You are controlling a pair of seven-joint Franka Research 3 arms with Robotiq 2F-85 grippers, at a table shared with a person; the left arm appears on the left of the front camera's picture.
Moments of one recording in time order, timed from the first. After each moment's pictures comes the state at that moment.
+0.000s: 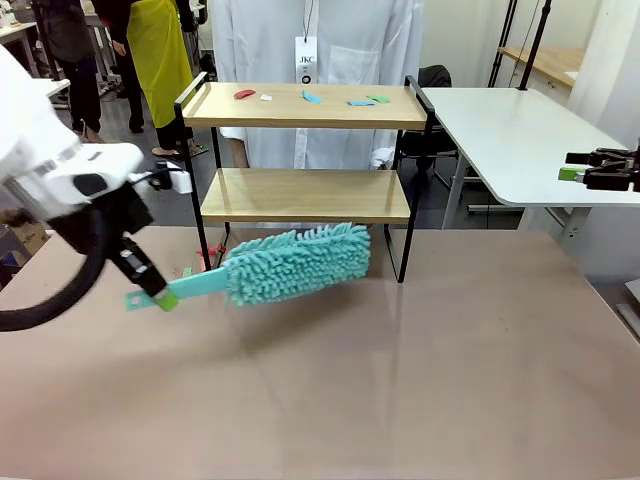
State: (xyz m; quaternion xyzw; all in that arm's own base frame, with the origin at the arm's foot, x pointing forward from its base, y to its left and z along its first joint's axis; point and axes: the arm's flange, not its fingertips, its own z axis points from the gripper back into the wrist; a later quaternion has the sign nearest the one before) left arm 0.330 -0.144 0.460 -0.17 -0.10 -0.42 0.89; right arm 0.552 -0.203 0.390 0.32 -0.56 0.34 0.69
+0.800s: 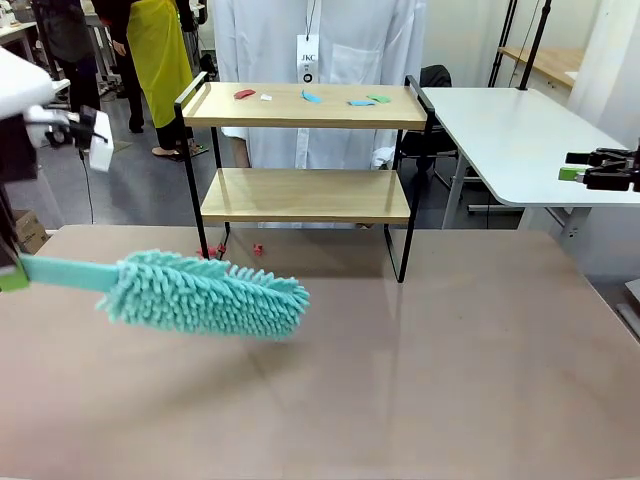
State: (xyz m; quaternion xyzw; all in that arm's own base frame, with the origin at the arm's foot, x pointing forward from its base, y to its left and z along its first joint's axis) left arm 0.247 -0.128 0.598 0.04 0.02 -0.52 0.86; right arm 0.551 -0.203 0.390 0.32 -0.56 0.34 0.69
